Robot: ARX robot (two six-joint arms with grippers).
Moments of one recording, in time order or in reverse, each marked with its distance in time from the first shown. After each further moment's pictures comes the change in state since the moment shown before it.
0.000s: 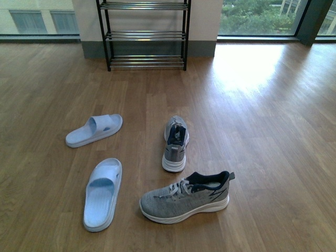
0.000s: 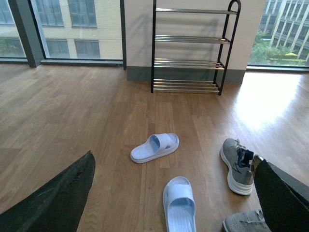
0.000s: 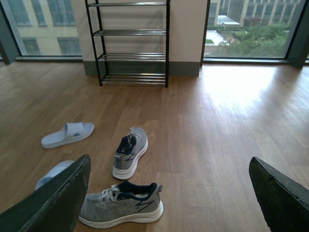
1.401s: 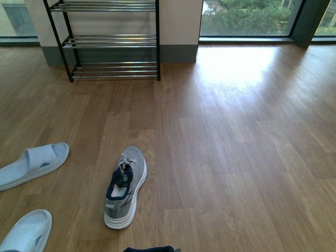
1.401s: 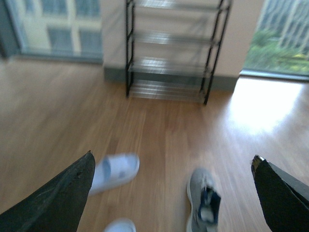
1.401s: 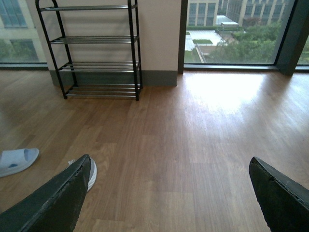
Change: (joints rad) left arm -0.062 0.065 0.040 -0.103 -0.146 -0.148; right arm 0.000 0.000 0.000 0.000 0.001 0.000
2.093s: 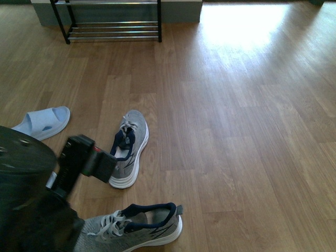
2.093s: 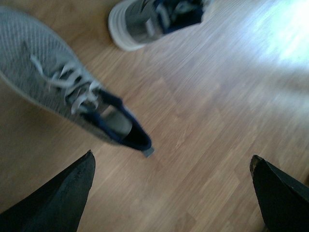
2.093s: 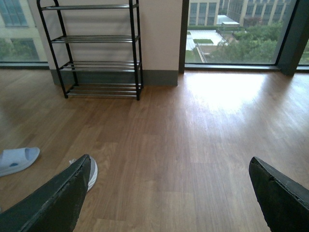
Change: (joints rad) left arm -0.552 1.808 0.332 0.732 -0.034 -1.464; right arm 0.000 0.000 0.000 0.000 -0.001 0.000
